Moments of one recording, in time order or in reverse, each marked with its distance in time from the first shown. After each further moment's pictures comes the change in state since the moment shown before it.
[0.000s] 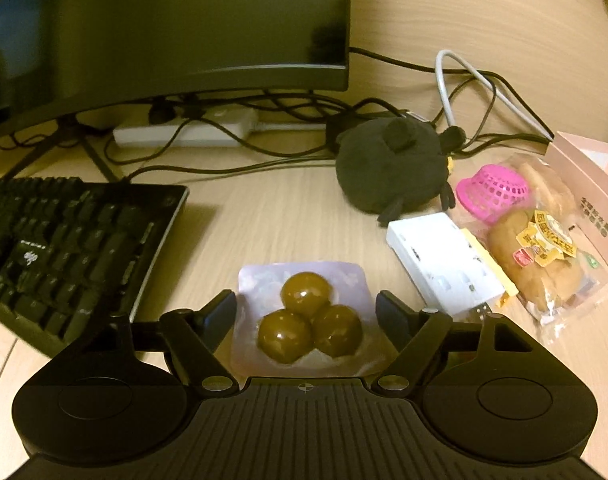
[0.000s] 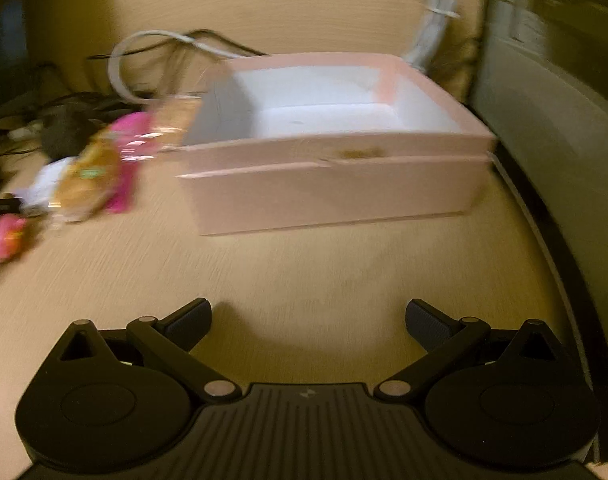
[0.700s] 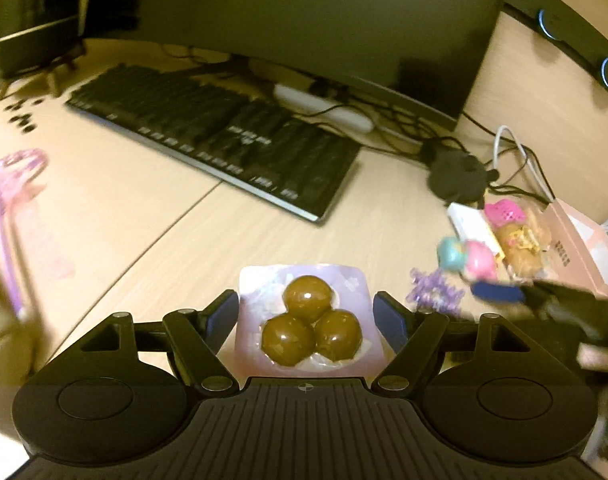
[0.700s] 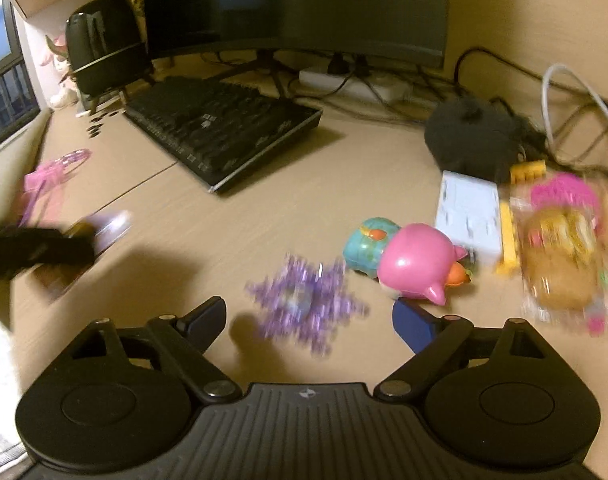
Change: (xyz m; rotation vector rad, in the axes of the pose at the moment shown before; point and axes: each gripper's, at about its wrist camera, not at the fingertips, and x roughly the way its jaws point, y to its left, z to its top) left arm -0.160 0.101 -0.085 -0.364 0.012 0.040; right arm 0.025 0.258 0.015 -0.443 -0.024 0.523
